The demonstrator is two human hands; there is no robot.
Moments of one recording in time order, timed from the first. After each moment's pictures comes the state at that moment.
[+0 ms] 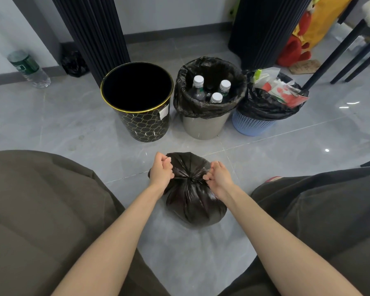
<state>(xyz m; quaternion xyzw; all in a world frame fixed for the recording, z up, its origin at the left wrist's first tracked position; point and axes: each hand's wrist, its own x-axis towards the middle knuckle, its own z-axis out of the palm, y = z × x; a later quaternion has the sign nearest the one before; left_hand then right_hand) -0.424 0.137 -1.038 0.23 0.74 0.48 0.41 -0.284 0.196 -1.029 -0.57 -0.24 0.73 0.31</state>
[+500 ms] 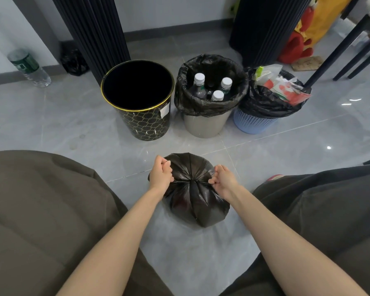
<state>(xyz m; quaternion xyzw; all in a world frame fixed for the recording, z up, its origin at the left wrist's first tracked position) -0.426 0.125 -1.046 0.23 0.75 0.47 0.40 -0.272 0.200 -1.044 -0.59 -0.22 0.72 0.28</state>
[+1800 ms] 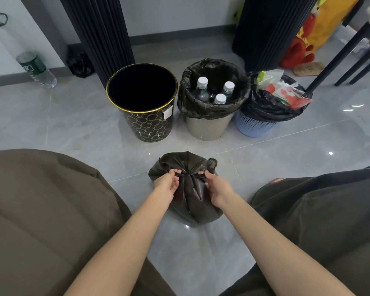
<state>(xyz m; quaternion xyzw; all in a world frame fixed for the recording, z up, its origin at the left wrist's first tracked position) -0.410 0.128 -1.035 -0.15 0.65 0.55 0.50 -0.281 0.177 -1.041 -0.60 -0.21 0.75 0.19</state>
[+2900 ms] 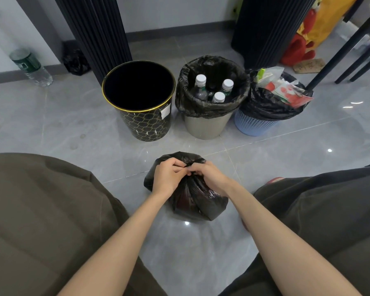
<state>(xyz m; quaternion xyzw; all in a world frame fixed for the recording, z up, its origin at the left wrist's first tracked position) -0.413 0.127 -1.016 0.35 0.78 0.39 0.35 -0.293 0.203 -1.018 -0.41 -0.53 0.74 0.09</state>
